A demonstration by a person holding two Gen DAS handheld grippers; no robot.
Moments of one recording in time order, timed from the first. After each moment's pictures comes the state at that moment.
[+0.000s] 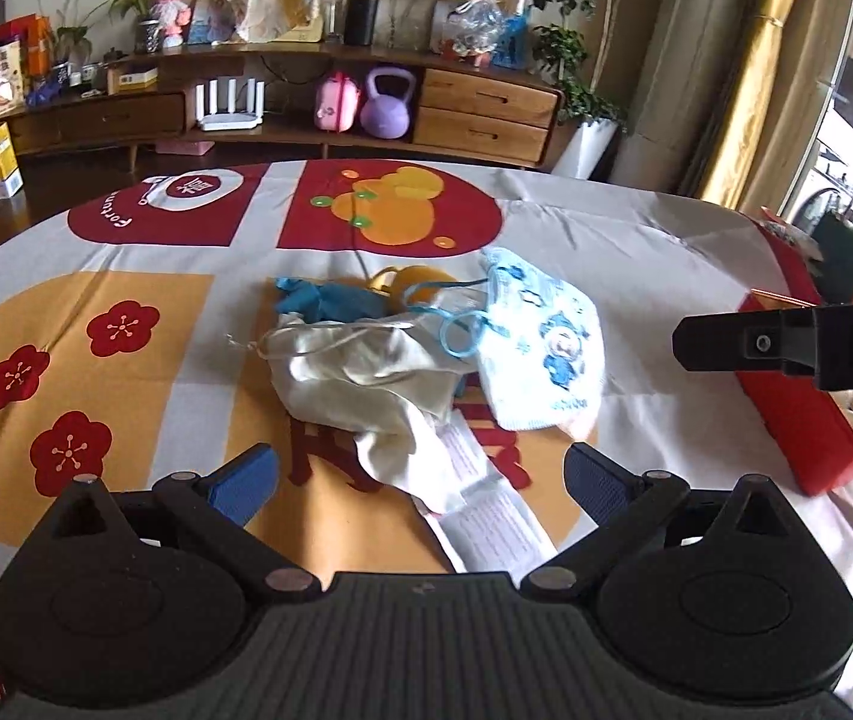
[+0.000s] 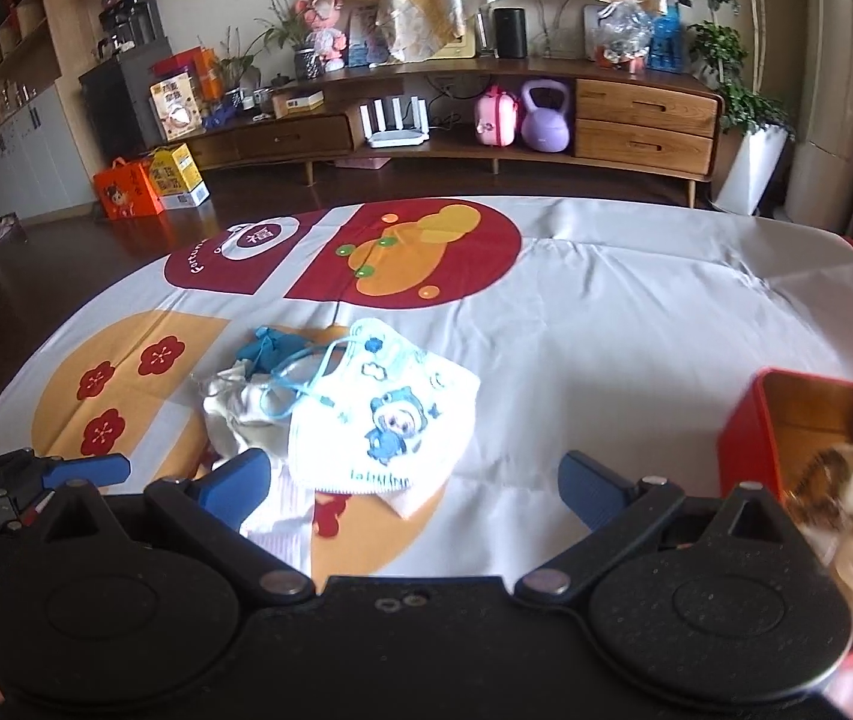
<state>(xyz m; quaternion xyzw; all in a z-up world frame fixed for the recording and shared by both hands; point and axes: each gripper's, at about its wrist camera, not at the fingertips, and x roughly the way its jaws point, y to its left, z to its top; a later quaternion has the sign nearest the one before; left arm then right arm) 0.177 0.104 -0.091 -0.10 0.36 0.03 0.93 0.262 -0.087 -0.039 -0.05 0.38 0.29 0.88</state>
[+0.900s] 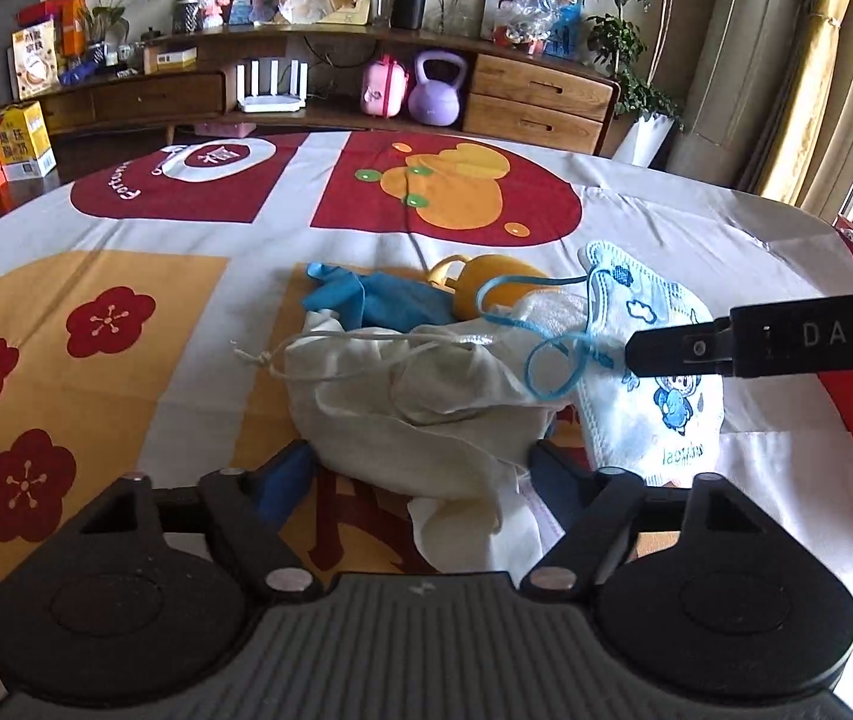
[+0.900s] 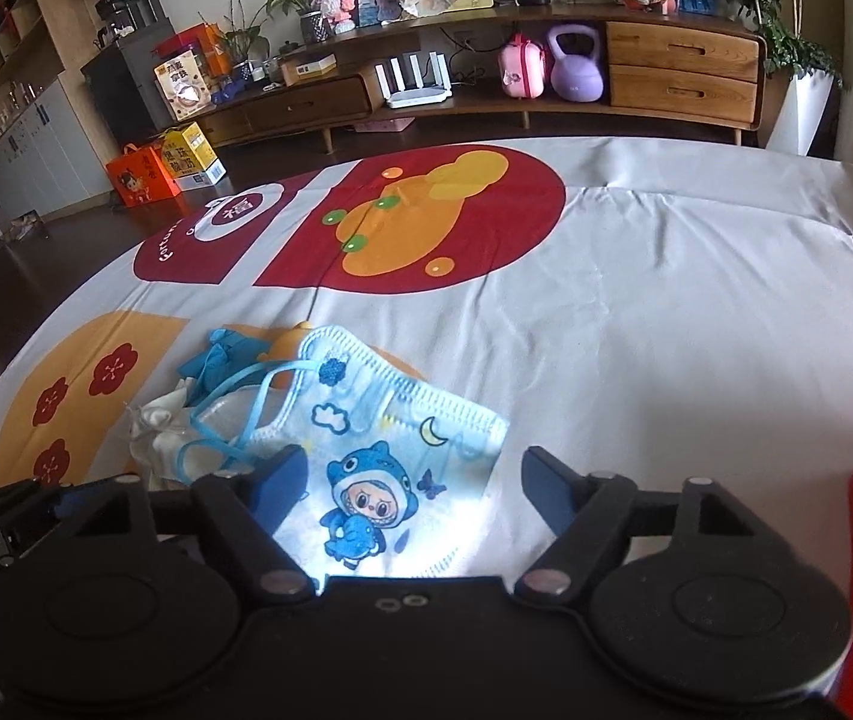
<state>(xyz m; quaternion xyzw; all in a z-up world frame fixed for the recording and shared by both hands) 0.240 0.128 -0.141 -0.12 0.38 0.08 0.92 0.342 -0.054 -0.100 -0.03 0.42 0.32 0.85</state>
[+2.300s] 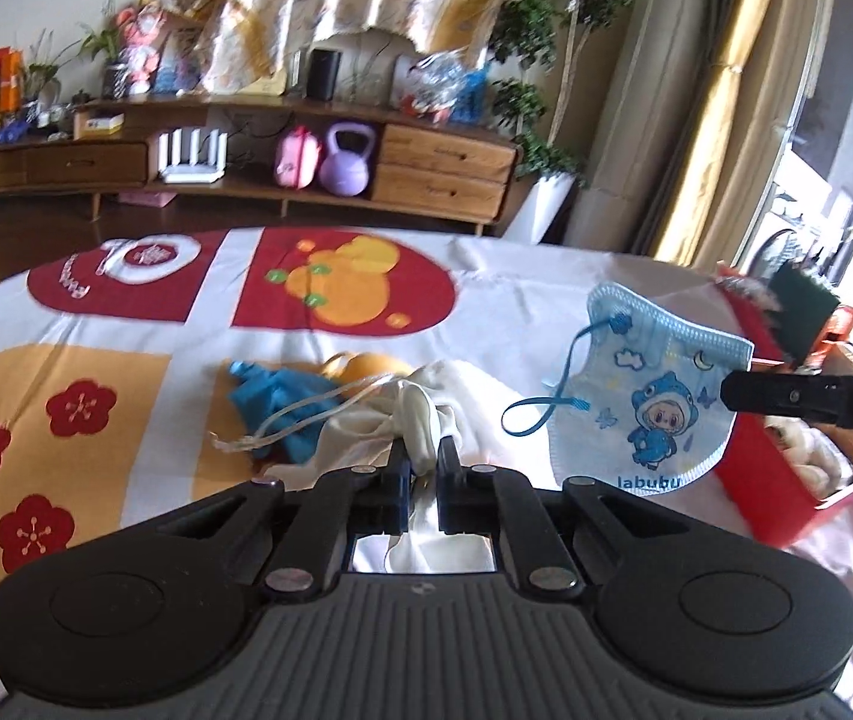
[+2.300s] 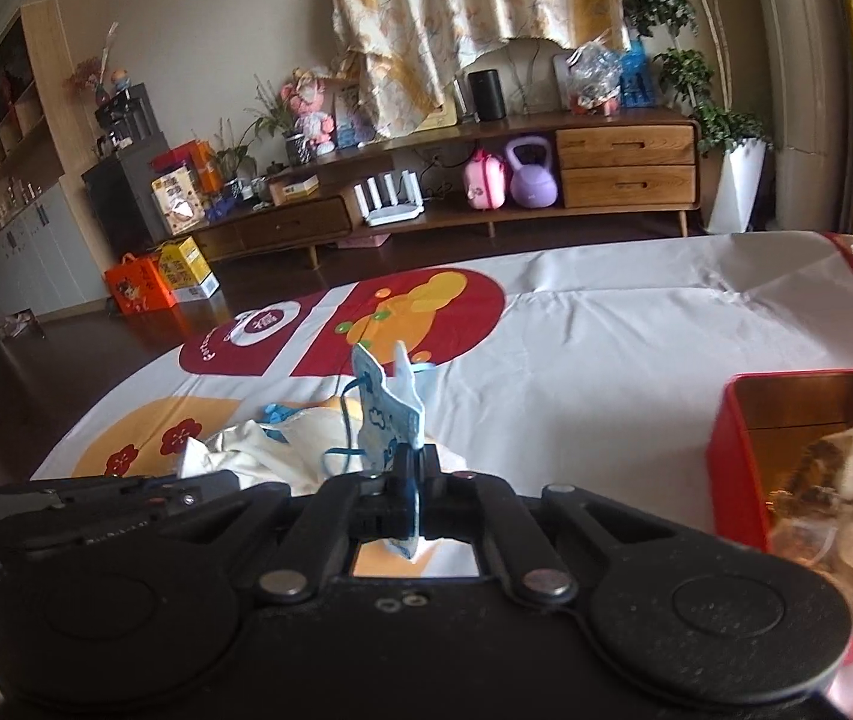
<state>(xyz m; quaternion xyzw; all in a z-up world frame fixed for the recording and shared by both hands) 0.204 0.116 -0.085 -0.12 0.31 0.01 0.94 0.250 -0.133 -0.025 0.03 0.32 0.29 0.90</state>
